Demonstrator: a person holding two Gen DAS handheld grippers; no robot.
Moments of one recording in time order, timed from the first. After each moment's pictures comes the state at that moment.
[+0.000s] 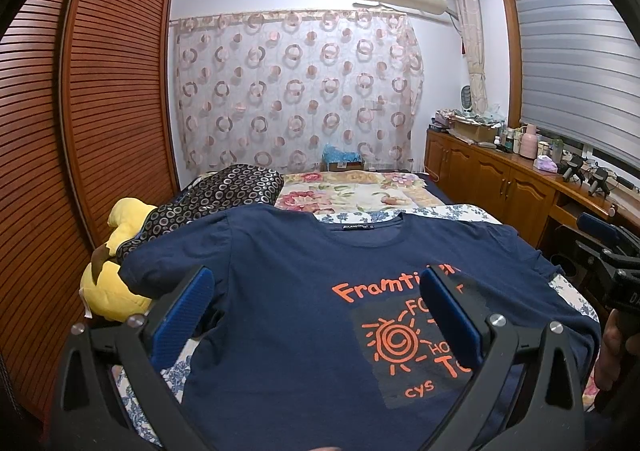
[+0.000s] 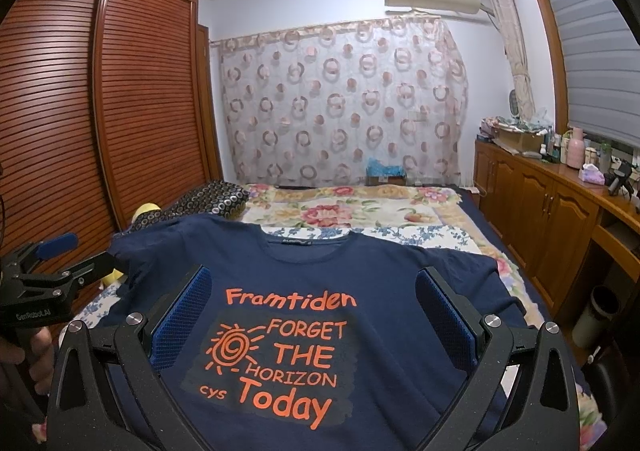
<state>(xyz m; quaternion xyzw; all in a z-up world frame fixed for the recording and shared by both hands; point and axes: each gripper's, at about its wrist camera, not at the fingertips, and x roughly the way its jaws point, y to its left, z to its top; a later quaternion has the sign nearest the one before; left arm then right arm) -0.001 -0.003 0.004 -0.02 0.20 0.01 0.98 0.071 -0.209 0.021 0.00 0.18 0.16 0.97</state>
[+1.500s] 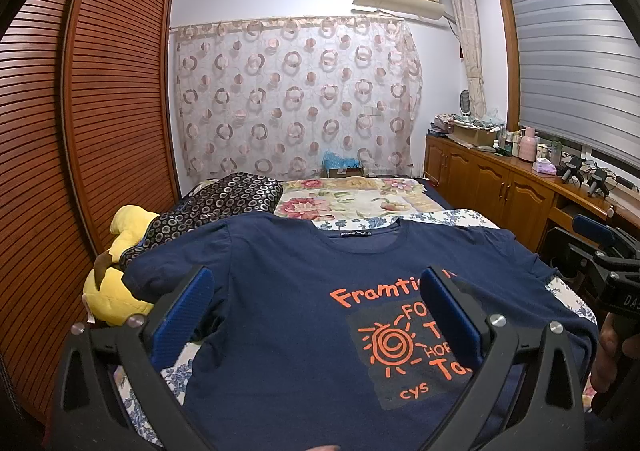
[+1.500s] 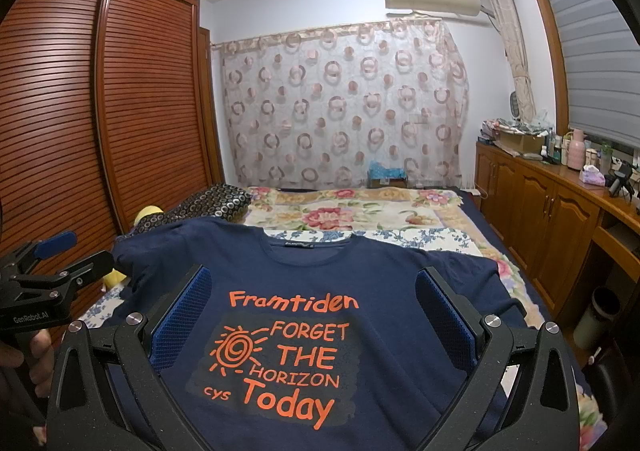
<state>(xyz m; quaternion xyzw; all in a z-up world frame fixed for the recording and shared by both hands) -0.003 -0.007 0.029 -0.01 0.20 0.01 0.98 0.069 -0.209 0.022 0.00 0.18 0.16 0.97</state>
